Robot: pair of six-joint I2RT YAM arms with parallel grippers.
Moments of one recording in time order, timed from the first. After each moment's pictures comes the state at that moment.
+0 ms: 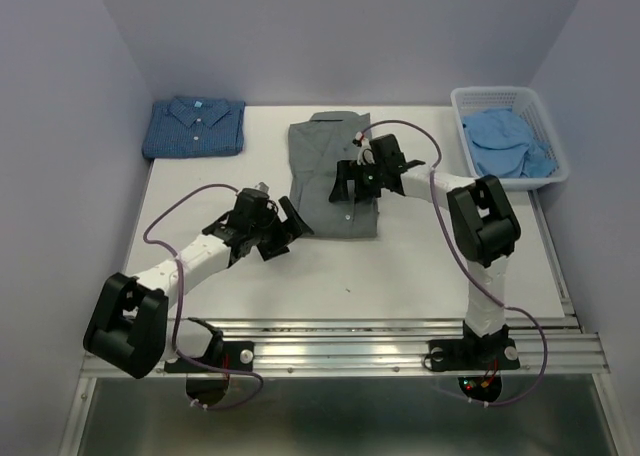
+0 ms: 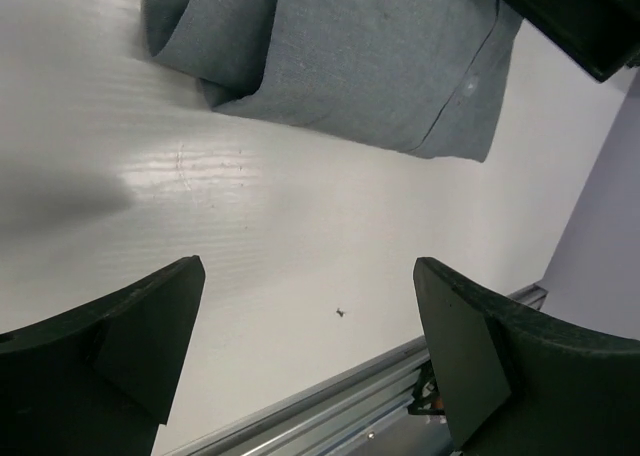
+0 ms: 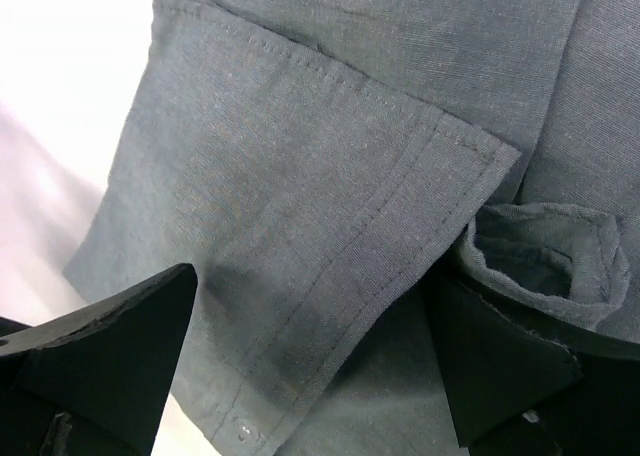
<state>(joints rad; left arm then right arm) -0.46 1.31 0.69 -0.20 0.21 -0.93 0.43 2.09 1.46 -0.21 -0.46 0.28</state>
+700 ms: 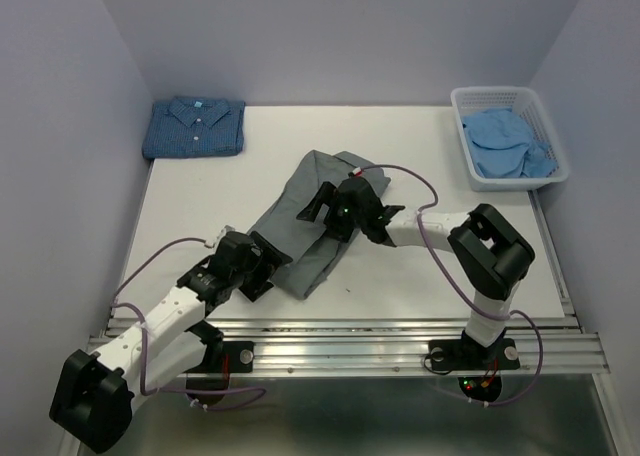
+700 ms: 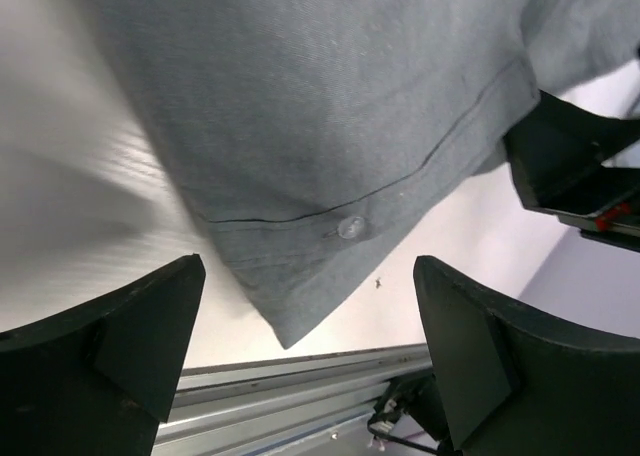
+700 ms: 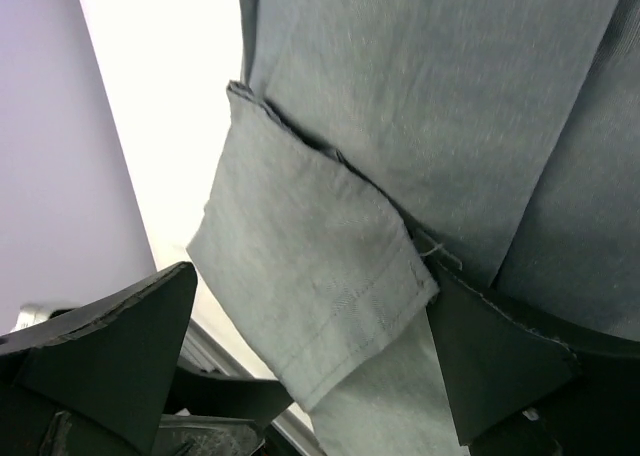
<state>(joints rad) -0.52 0.83 0.34 -0.34 0.05 -1.31 0.76 1.83 1.03 0.18 -0.10 1.15</state>
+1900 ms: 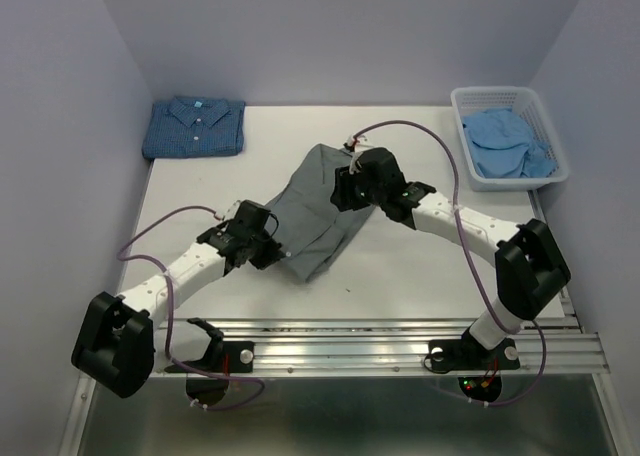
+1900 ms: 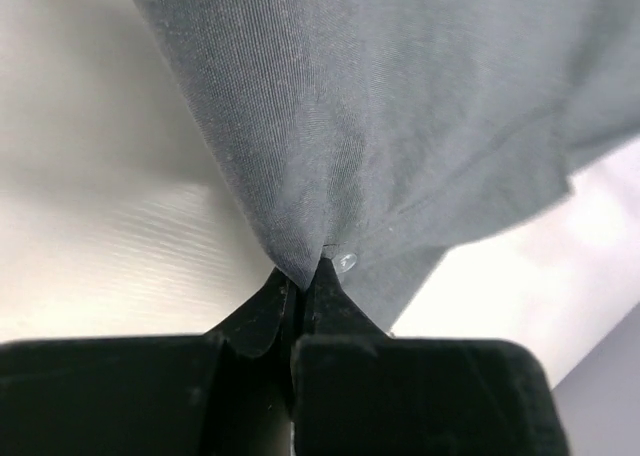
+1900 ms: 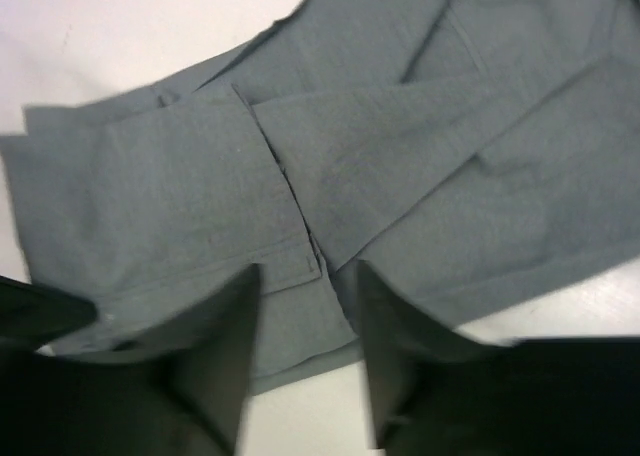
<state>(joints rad) -0.52 1.17 0.61 -0.47 -0.06 -1.21 0.67 1.59 1.13 -0.11 0.00 0.35</state>
